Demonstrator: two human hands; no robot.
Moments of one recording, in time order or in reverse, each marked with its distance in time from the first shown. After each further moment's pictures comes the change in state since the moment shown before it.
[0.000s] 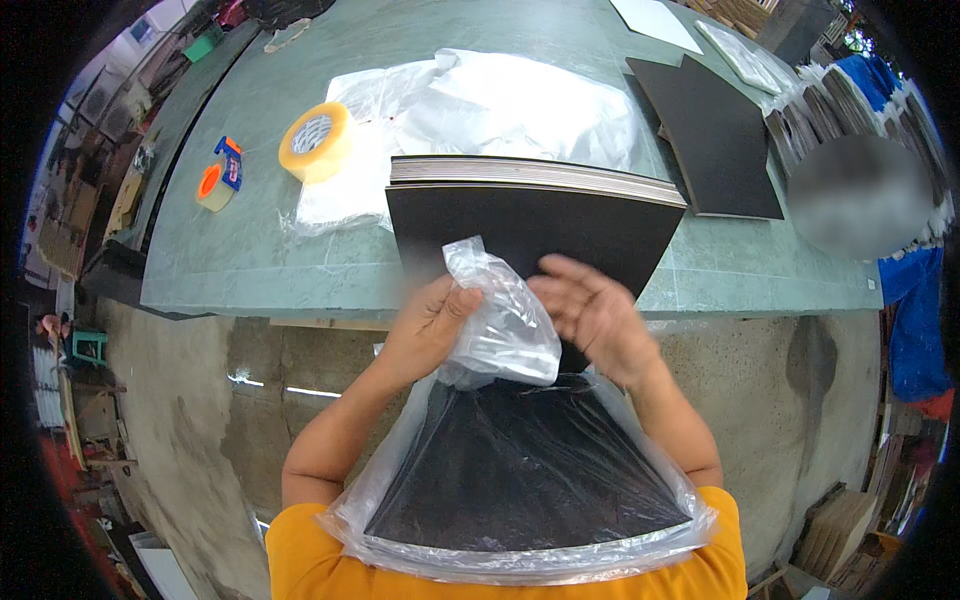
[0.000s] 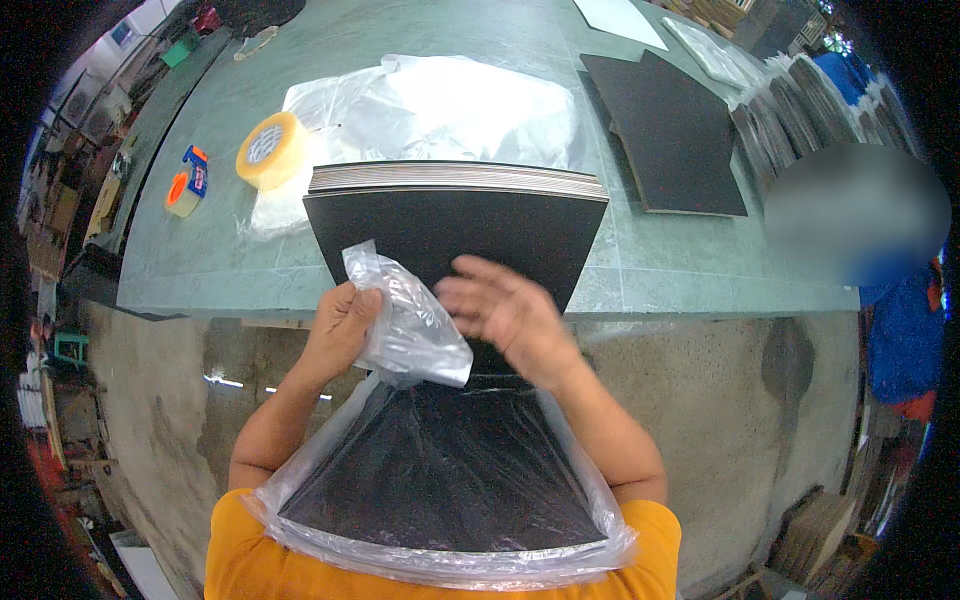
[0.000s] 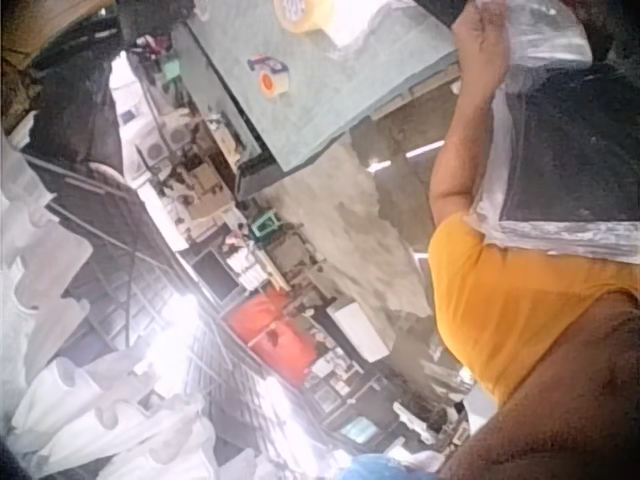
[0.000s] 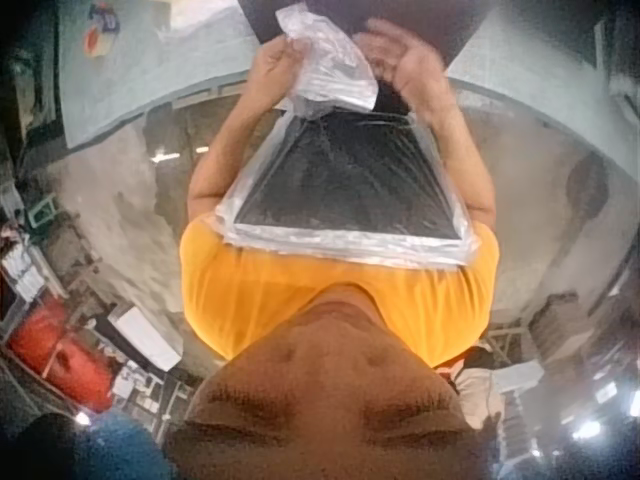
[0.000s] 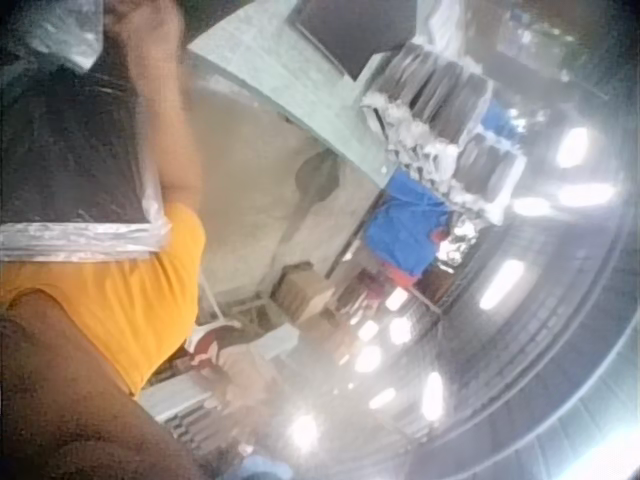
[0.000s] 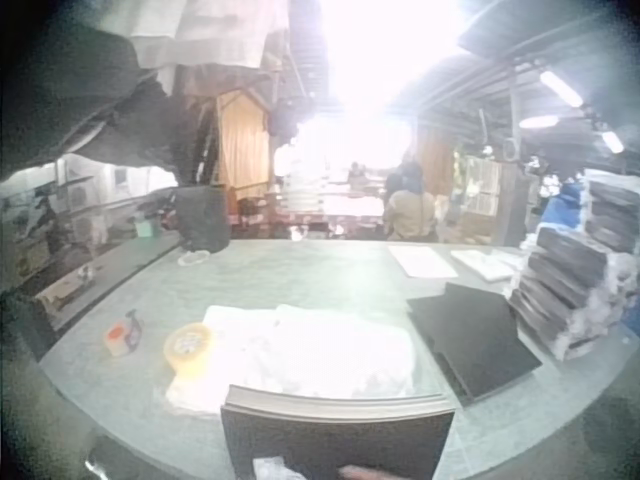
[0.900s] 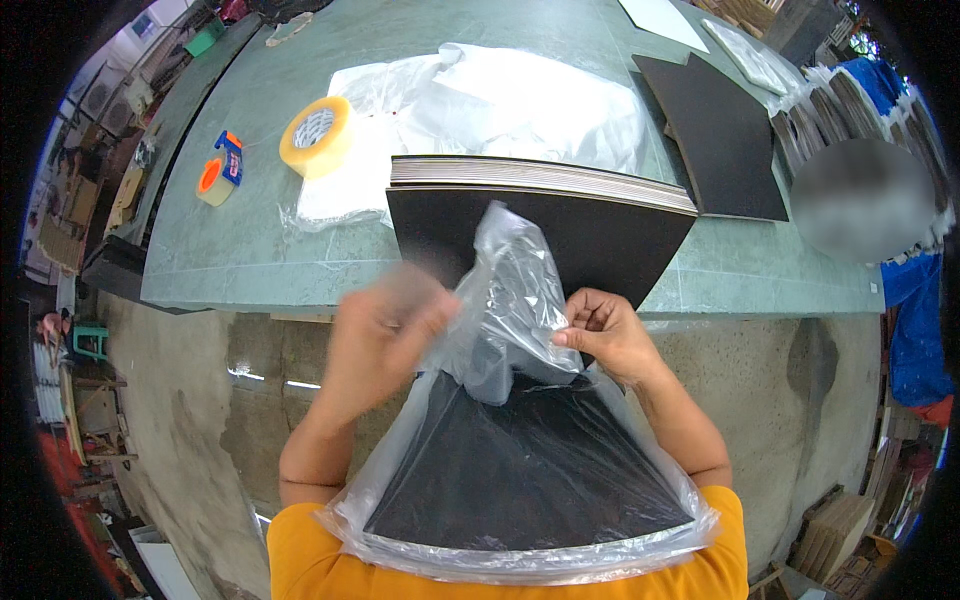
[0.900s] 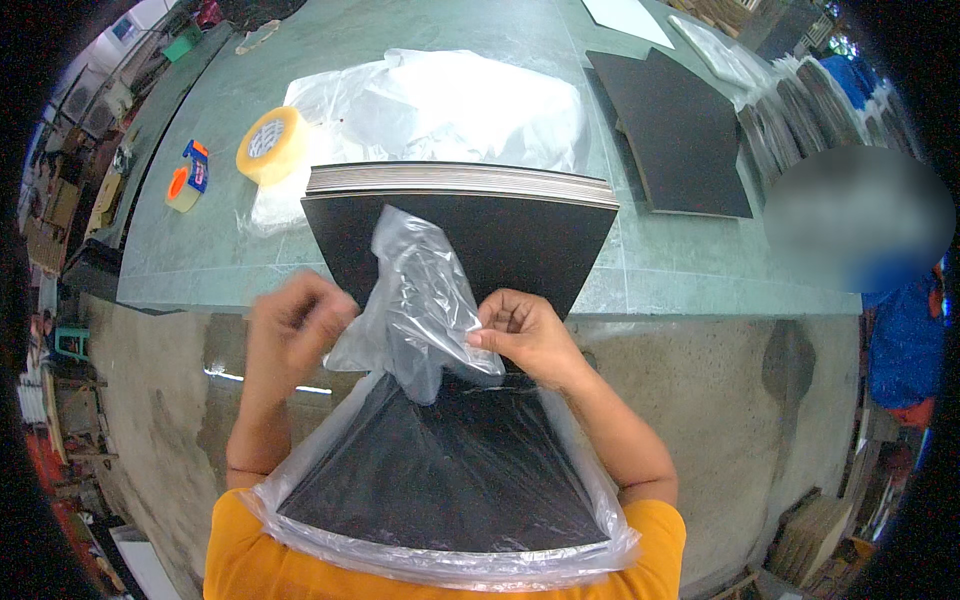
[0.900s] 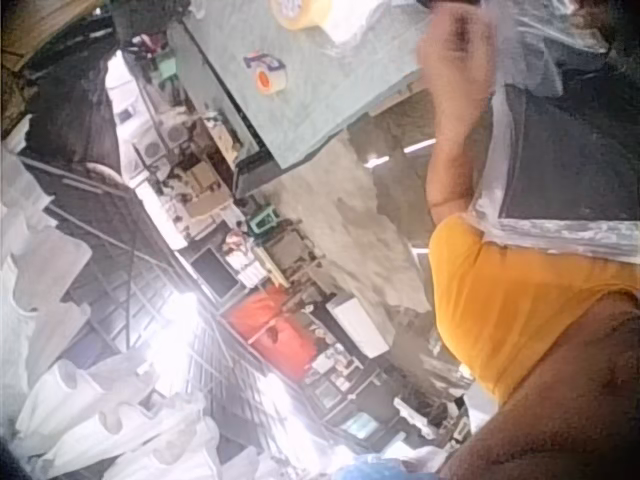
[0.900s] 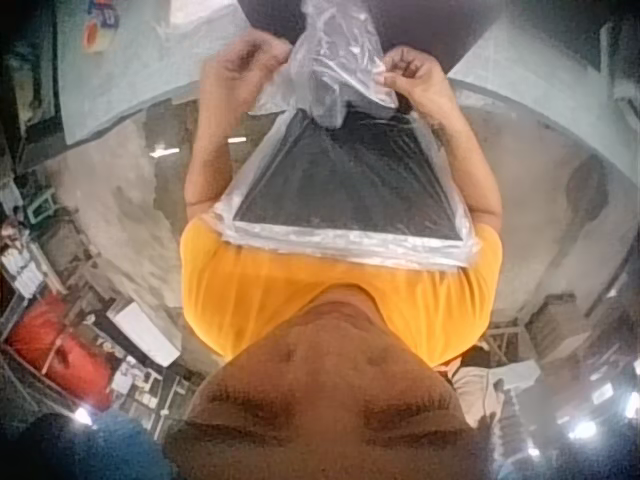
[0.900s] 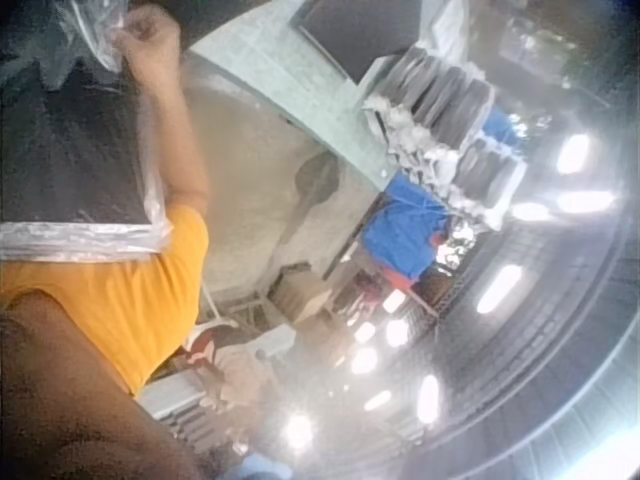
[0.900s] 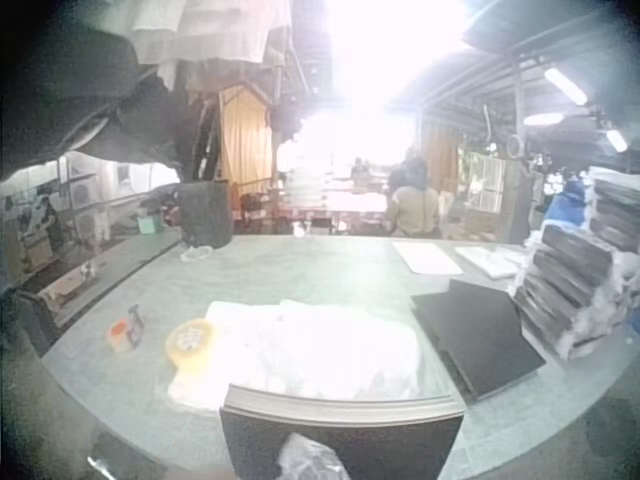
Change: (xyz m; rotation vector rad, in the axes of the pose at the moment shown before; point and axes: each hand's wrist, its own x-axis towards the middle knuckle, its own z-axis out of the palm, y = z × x) left_hand -0.012 0.050 -0.017 0.397 0.107 0.155; right_hand -0.007 0.007 -0.017 -0.483 0.146 0.116
